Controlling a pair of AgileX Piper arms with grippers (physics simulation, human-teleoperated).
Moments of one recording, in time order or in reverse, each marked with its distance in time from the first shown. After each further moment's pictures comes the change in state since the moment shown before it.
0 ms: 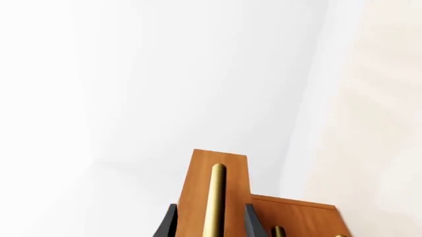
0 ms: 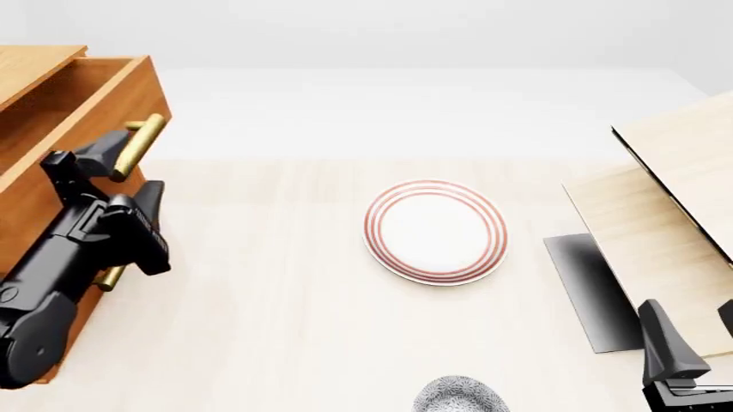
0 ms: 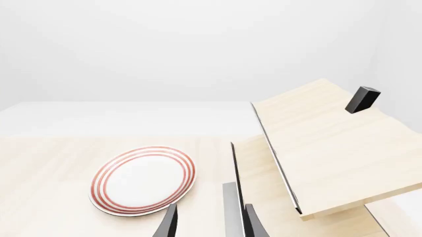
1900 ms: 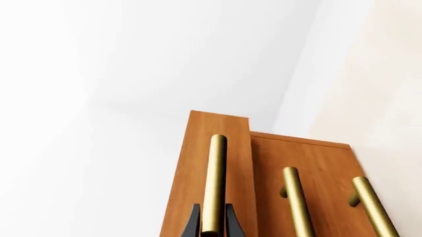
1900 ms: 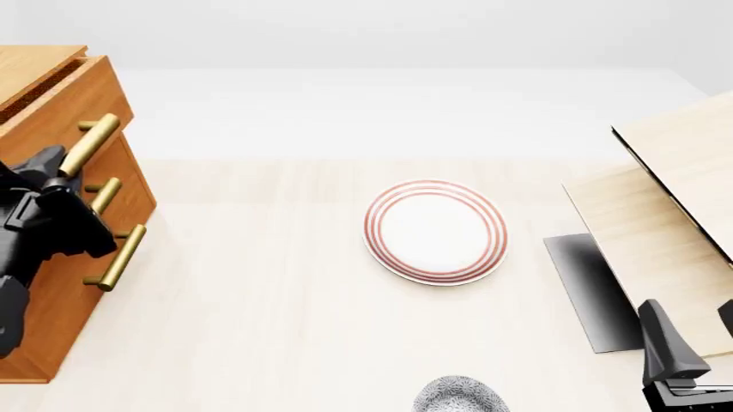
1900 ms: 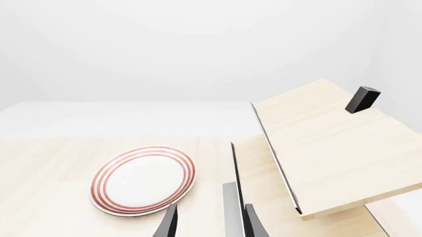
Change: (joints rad) left arm 0.272 0.026 -0.040 0.051 -0.050; right arm 0.000 0.000 0.000 0.000 0.000
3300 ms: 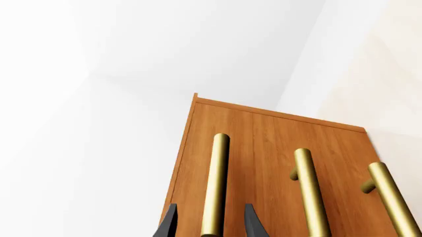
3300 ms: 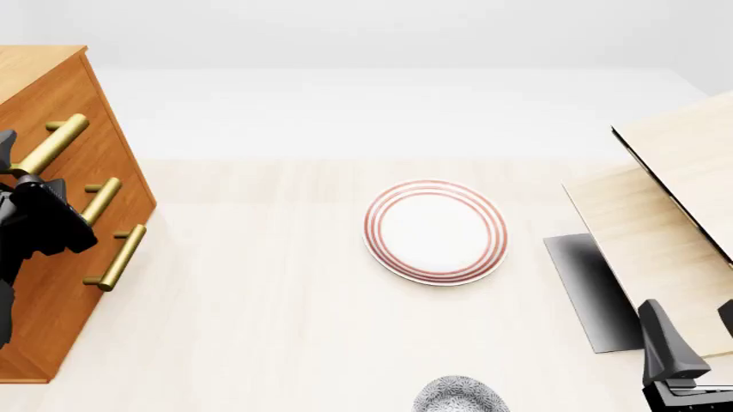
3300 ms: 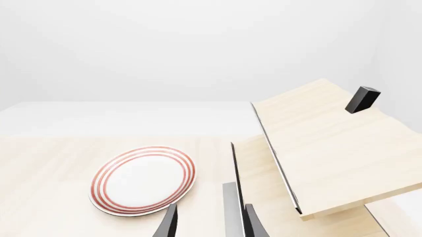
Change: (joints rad) left arm 0.080 0.024 -0.006 -0.034 -0.019; right arm 0.000 0.000 0.000 0.000 0.000
